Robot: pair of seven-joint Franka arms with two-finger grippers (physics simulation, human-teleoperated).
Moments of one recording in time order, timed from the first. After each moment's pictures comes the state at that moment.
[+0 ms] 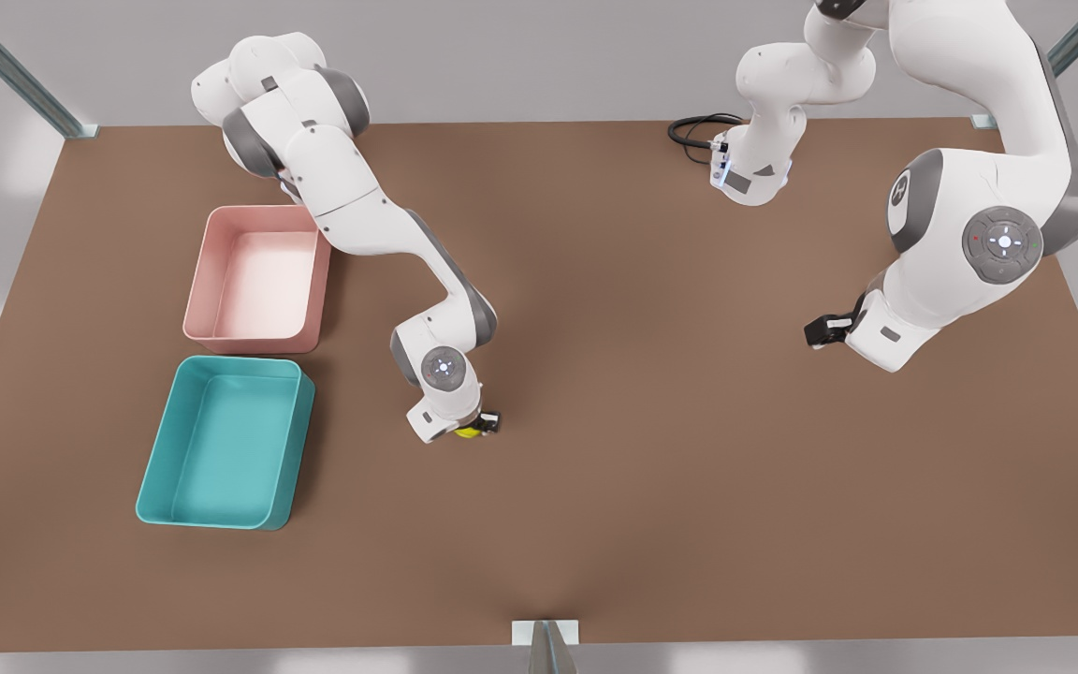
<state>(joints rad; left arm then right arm) -0.02 0.21 -0.16 -1.46 0.08 1.53 -0.28 0.60 0.85 -0.04 -1.49 0.02 2.37 0.71</state>
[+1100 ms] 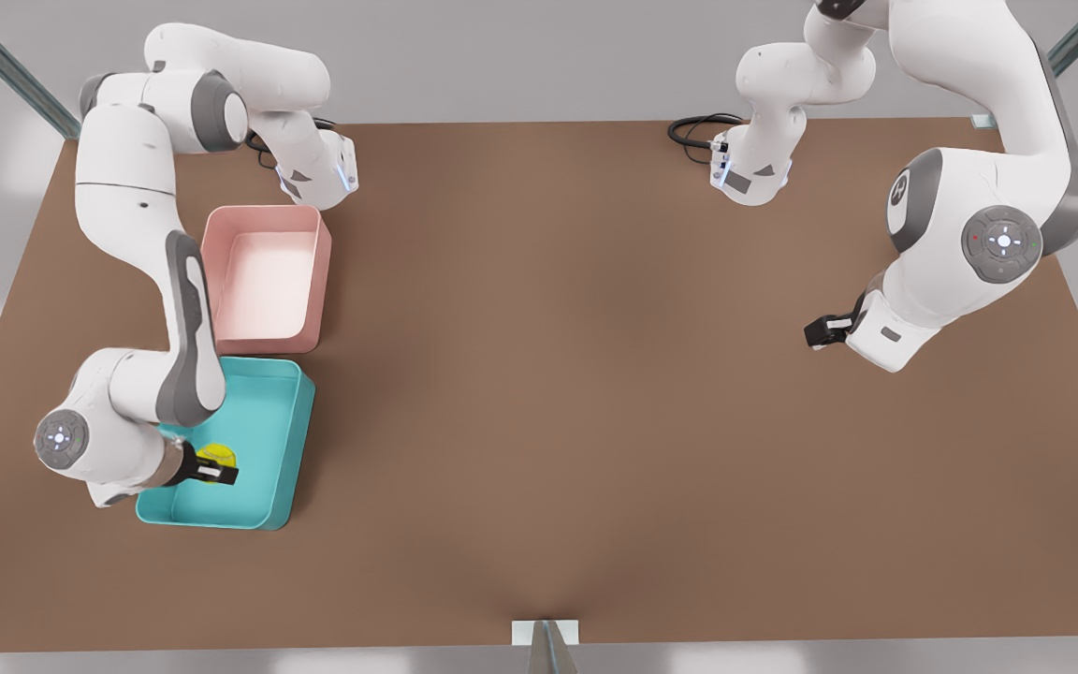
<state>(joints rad) -0.02 0.21 -0.16 -1.46 0.08 1.53 -0.30 -0.03 0.70 -0.05 -1.34 0.08 1.97 0.12</state>
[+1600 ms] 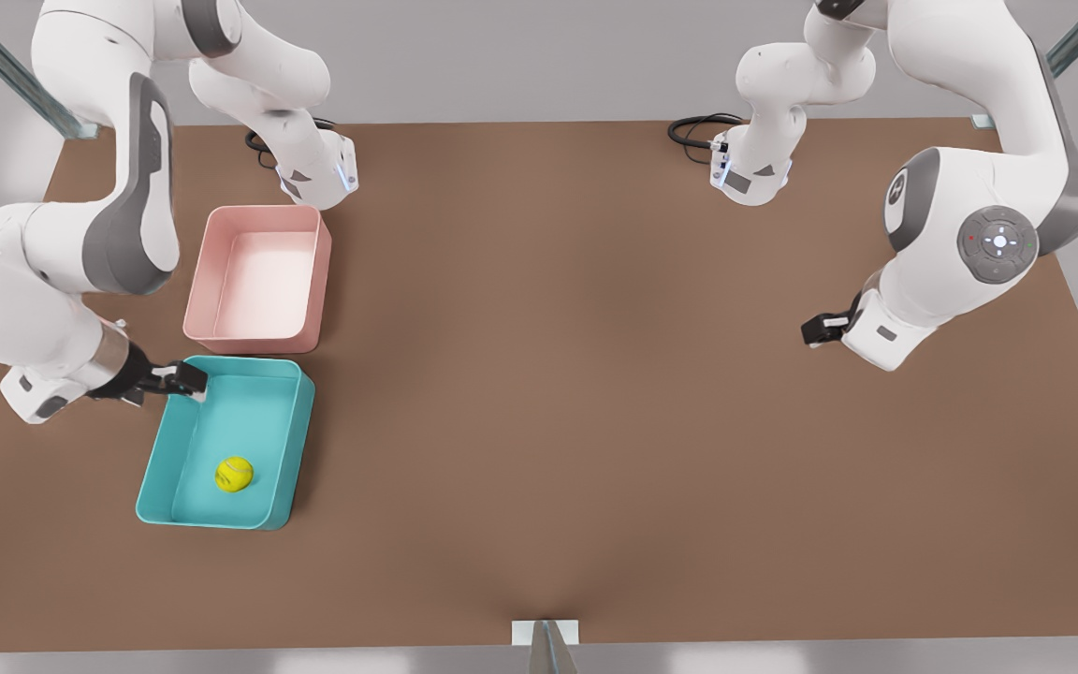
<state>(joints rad) -0.02 0.21 -0.16 -1.46 0.07 1.52 -0.30 0.03 0.27 -0.04 -1.39 0.04 1.67 -0.05</state>
